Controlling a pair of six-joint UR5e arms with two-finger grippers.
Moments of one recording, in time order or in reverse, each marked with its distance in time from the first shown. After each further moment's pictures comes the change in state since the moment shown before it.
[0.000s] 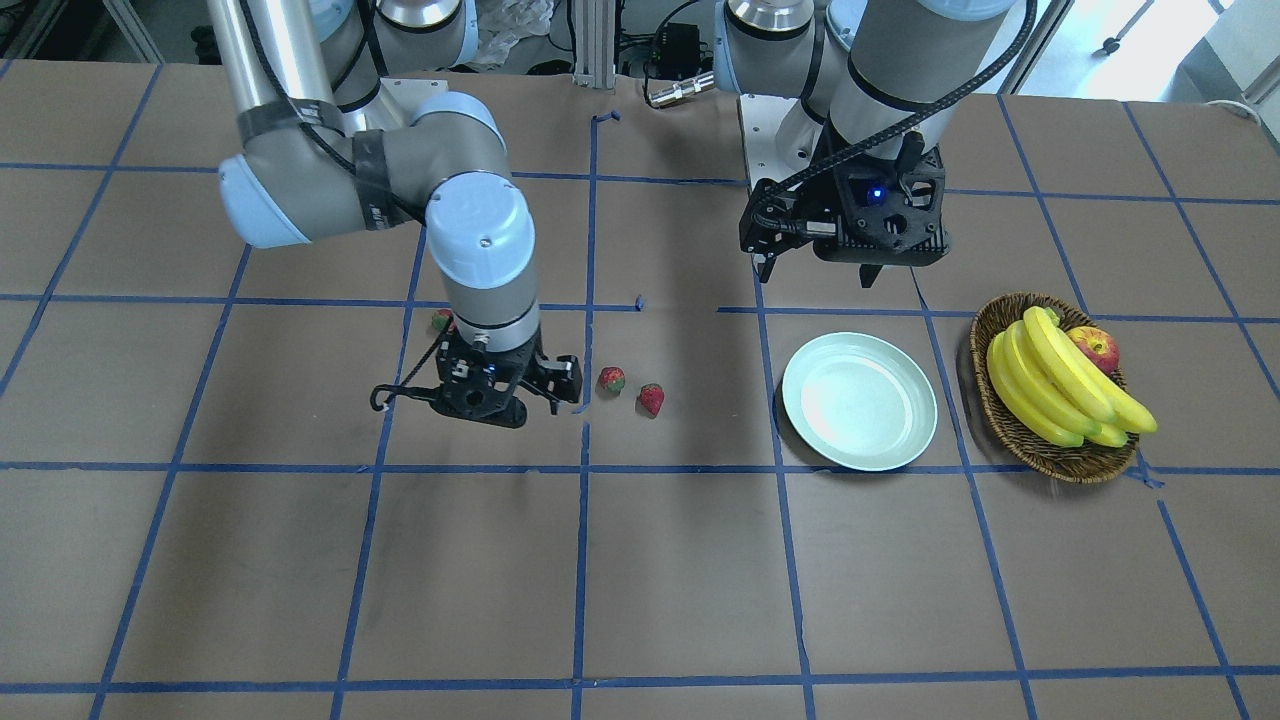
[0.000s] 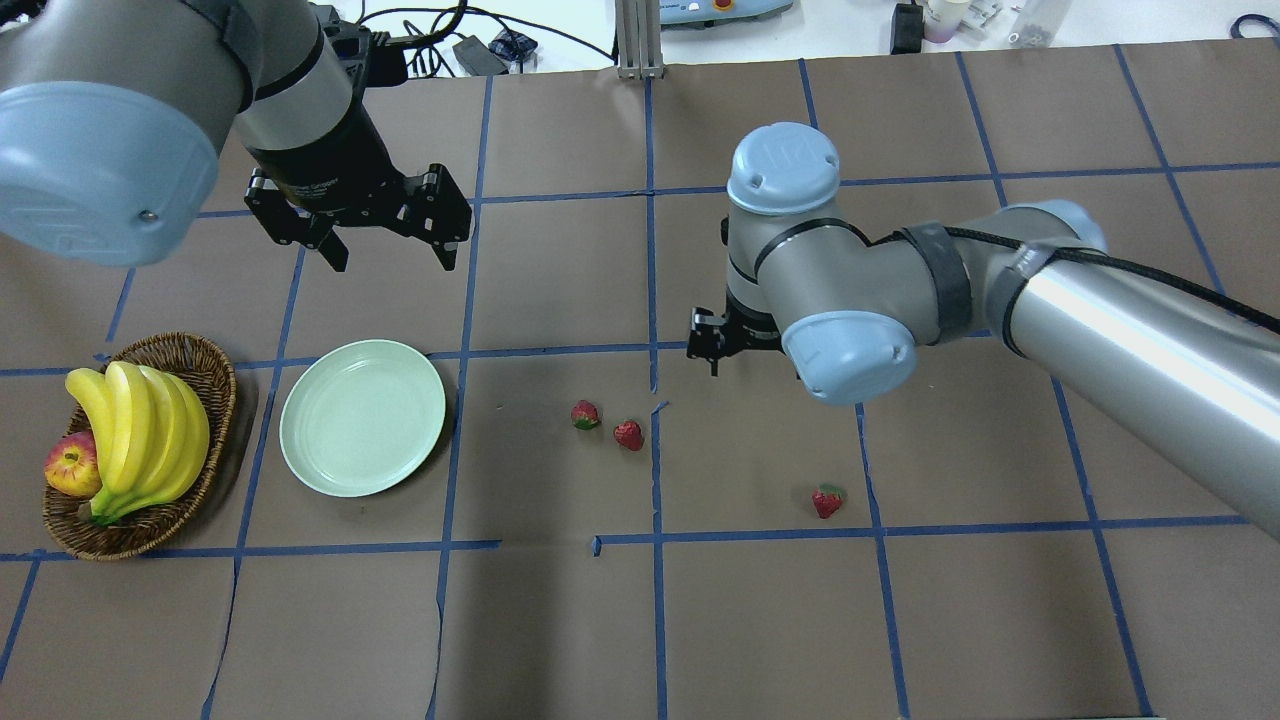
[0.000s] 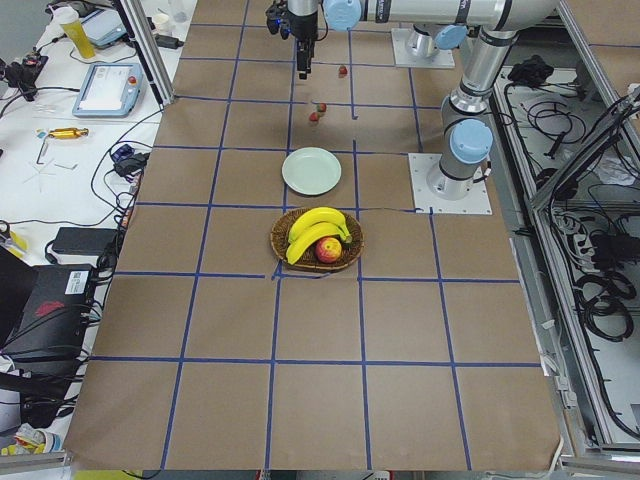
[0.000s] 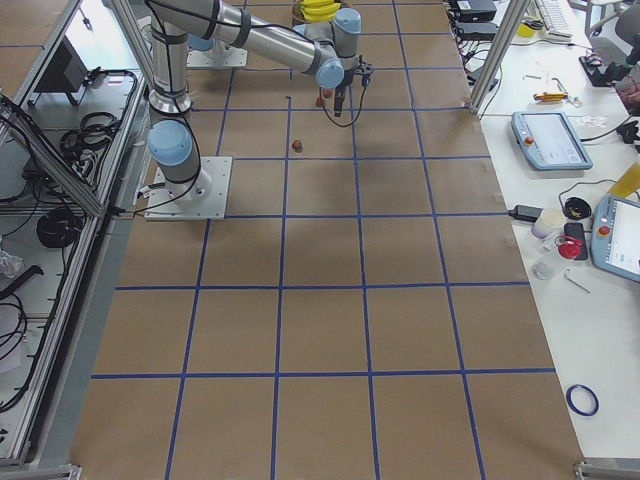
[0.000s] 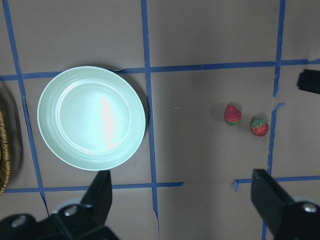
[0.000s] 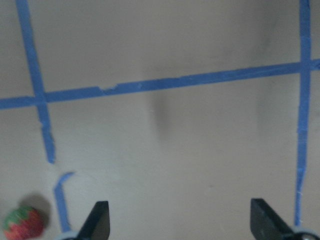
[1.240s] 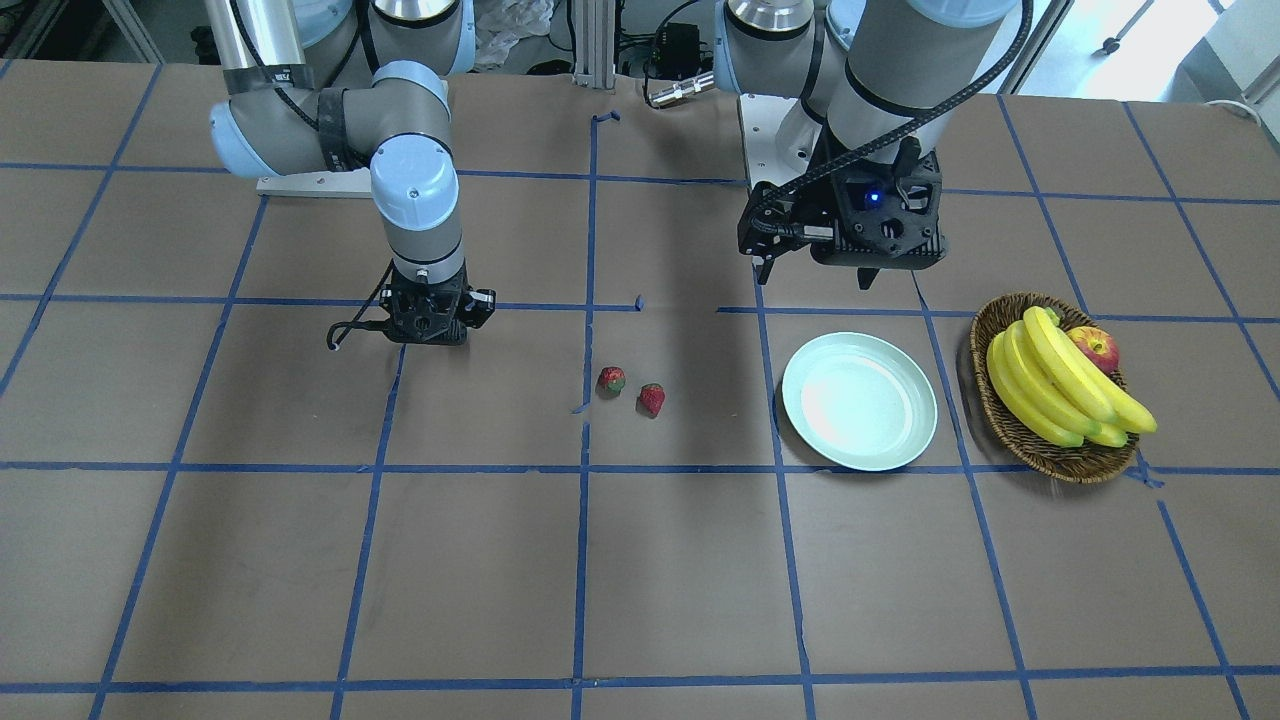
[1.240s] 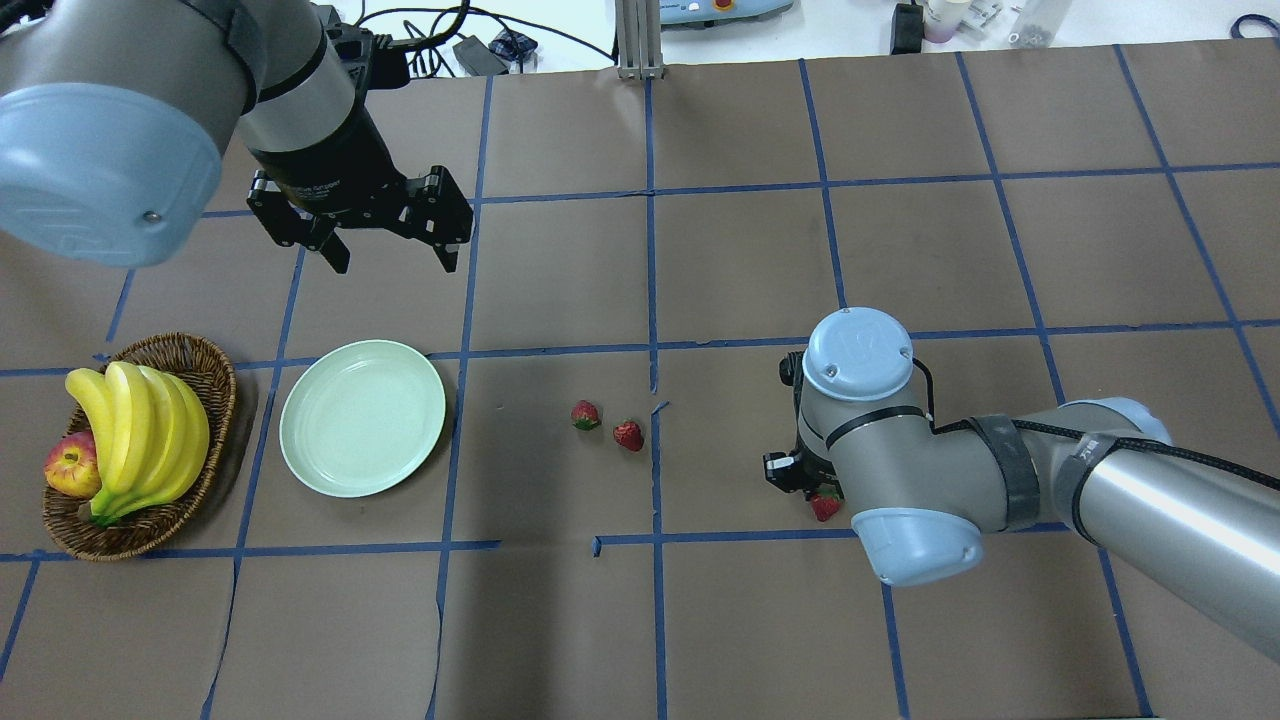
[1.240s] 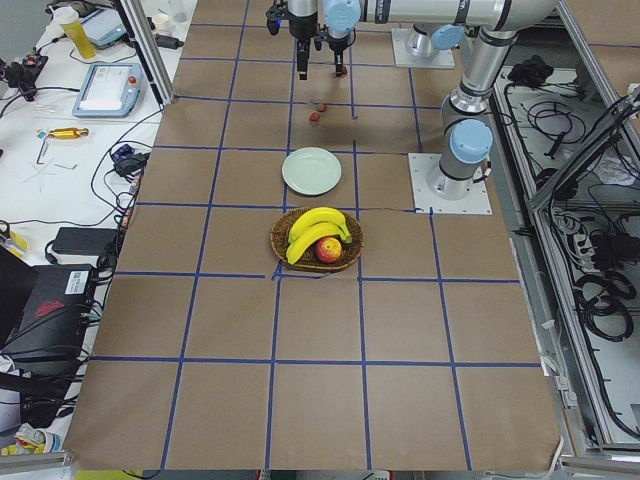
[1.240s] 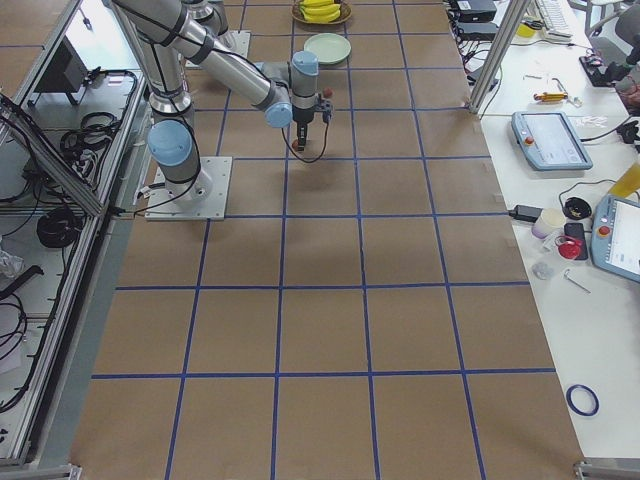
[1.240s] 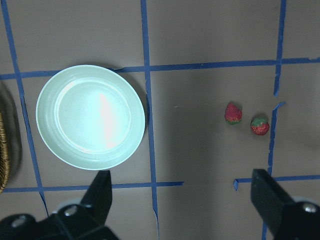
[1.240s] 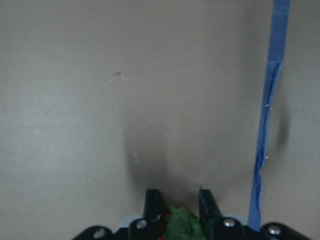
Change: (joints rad) left arm -0.001 -0.003 -0.001 0.000 0.000 -0.001; right arm -0.049 -0.086 0.351 -0.248 -0.037 -0.118
